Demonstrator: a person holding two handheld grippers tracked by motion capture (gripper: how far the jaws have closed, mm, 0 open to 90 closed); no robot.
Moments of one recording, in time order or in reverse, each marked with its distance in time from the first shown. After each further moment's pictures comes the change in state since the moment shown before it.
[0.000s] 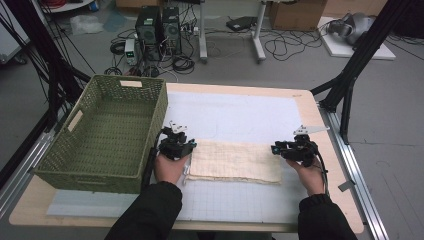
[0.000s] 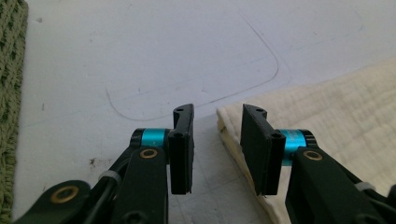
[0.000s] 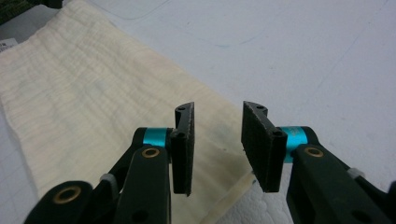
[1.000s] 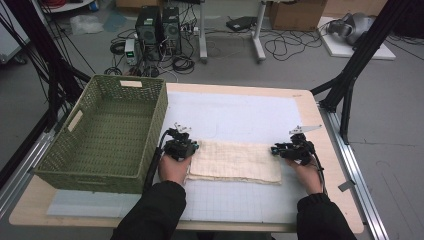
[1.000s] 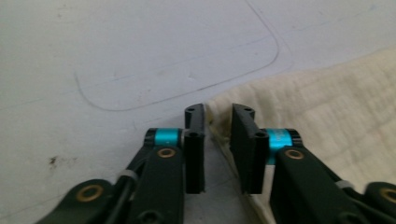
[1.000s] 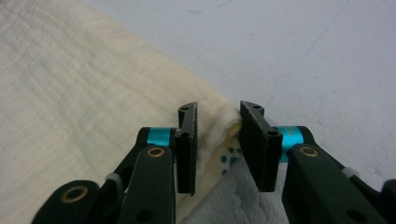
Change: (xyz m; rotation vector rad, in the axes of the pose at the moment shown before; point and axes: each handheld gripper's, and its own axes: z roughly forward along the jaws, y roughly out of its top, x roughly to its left) left arm -0.007 -0.005 0.017 0.048 -0.032 0.002; right arm -0.014 -0.006 0.018 0.092 -0.045 0.025
